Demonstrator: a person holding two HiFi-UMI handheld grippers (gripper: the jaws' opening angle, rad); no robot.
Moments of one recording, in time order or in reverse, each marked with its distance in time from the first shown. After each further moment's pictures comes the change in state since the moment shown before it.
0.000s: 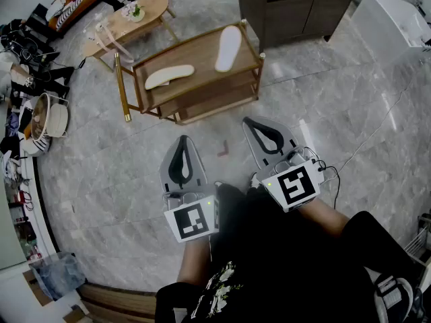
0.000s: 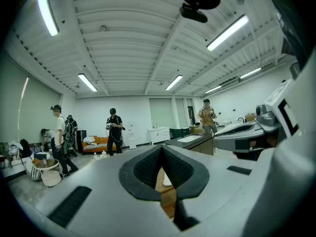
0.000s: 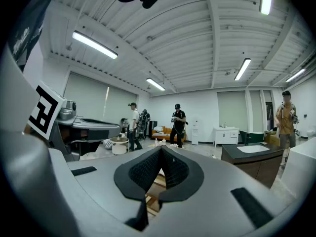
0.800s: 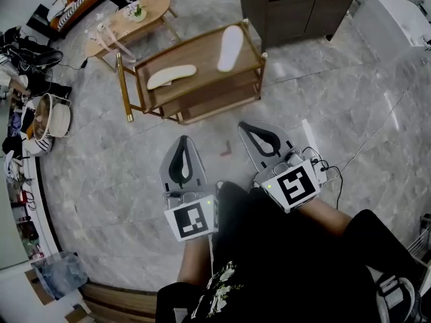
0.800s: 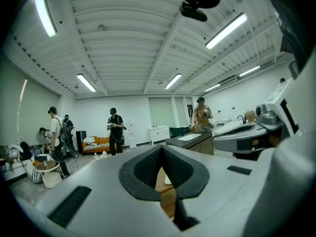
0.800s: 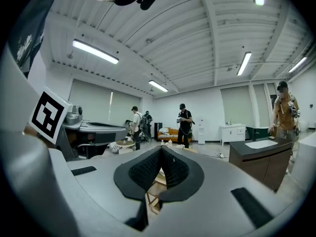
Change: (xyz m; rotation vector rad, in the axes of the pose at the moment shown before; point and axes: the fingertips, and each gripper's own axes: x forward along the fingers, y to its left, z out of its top) left arm 0.005 0.004 -0.004 0.019 0.019 -0.005; right arm 0.009 0.013 -0.004 0.054 -0.028 0.074
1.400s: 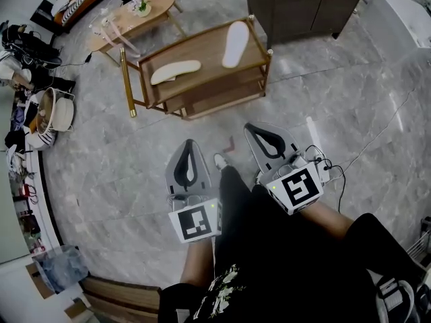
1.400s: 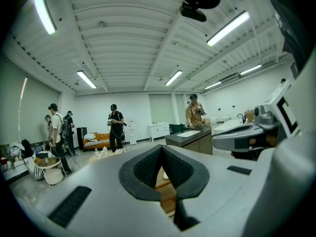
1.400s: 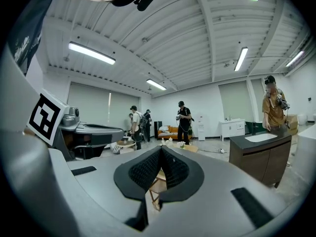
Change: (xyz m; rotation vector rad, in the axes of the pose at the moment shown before) left arm -0.011 -0.004 -0.017 -0.014 0.040 0.002; right arm -0.006 0.001 -0.016 0.011 0.010 0.005
